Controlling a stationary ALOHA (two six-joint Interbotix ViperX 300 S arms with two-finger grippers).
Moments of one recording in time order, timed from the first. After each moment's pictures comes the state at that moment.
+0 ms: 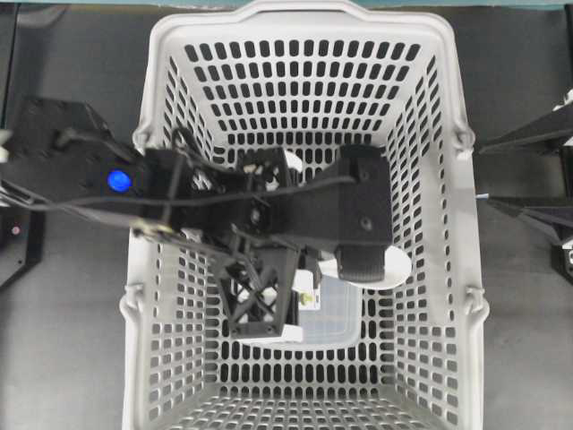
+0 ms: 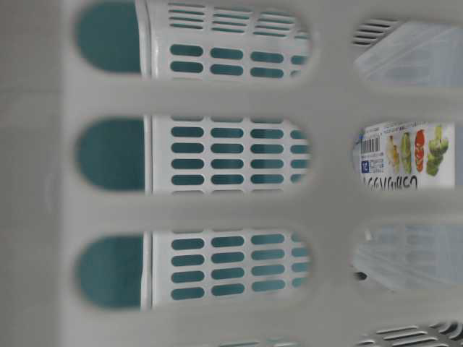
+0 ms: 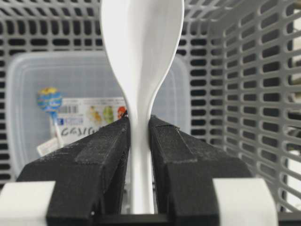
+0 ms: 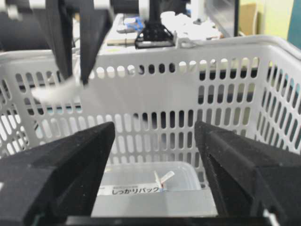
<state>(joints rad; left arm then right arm) -0.17 0.09 -0.27 0.04 1.16 -0.20 -0.01 -0.99 1.20 0.01 -0.20 0.04</state>
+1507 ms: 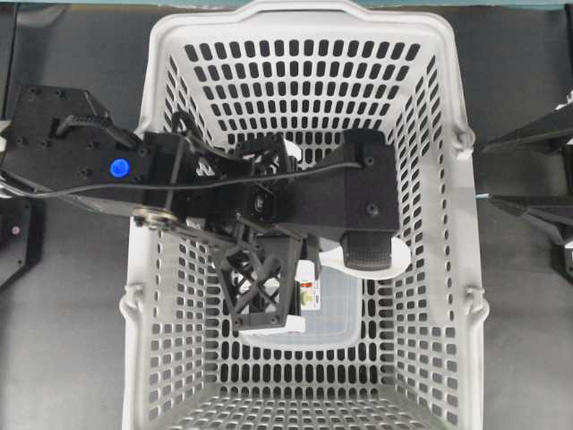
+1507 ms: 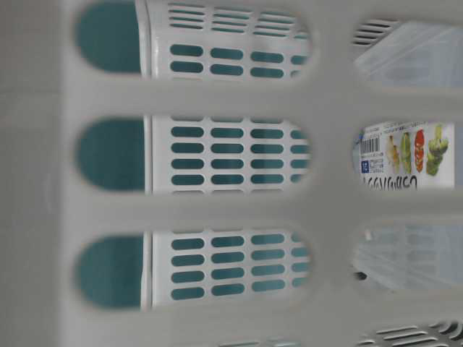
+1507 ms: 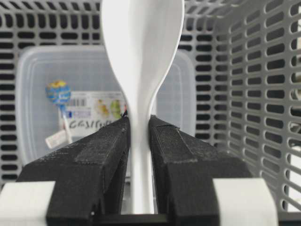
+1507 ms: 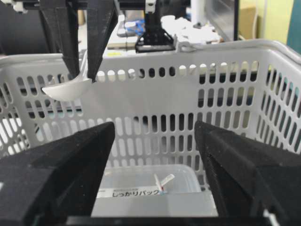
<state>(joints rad) -0.16 0.10 -0.28 0.04 1.19 -0.20 0.00 -1.00 1.20 0.01 -0.20 0.04</state>
